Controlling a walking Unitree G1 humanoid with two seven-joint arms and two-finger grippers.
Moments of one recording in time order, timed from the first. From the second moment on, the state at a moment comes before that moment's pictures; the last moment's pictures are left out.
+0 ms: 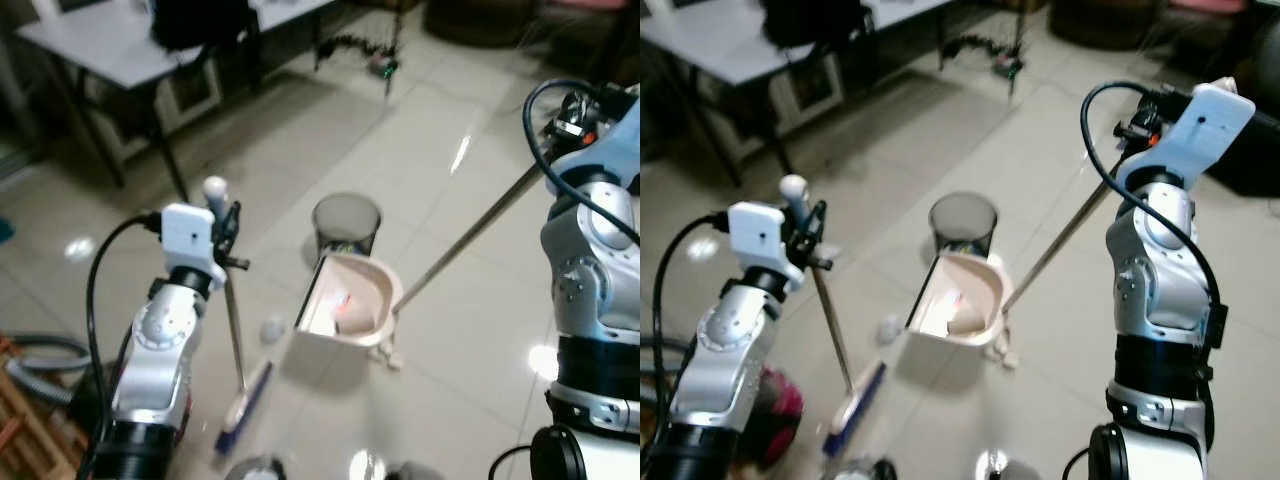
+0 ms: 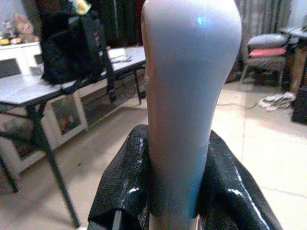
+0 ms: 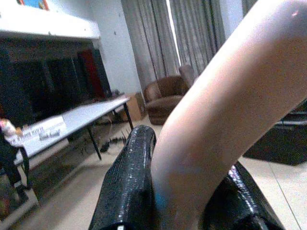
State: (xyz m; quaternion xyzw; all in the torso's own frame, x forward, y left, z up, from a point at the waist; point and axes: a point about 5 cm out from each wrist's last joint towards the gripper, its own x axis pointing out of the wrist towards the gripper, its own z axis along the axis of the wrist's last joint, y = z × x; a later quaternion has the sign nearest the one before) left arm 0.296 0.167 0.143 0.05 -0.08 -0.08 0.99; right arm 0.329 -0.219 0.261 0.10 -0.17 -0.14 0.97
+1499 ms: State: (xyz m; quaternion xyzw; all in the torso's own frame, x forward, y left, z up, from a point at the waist) left arm 0.293 0.160 0.141 0.04 -0.06 -0.04 1.00; right arm 0.325 -0.230 0.269 0.16 -0.18 -0.15 0.96
